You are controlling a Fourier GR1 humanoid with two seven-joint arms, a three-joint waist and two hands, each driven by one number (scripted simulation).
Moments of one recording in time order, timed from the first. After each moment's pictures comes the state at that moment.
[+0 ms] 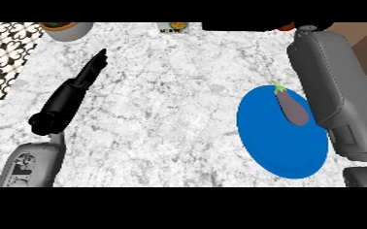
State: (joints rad) left arm -0.25 0.23 0.02 -1.53 -0.14 -0.24 -0.06; right arm -1.05 -0.28 -0.13 -0.73 1.21 -0.29 0.57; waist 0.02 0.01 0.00
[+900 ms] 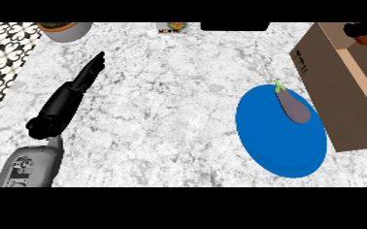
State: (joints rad) left arm -0.22 0.23 0.03 -1.54 -0.15 -0.25 -0.08; right arm -1.03 -0.61 -0.33 -0.45 1.12 -0.24 0.49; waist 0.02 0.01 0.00
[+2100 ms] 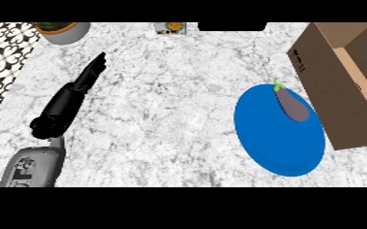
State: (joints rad) left arm -0.22 0.22 0.03 -1.55 -0.16 -0.24 -0.06; right arm -0.95 -0.75 -0.63 -0.34 0.76 -0.03 -0.02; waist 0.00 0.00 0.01
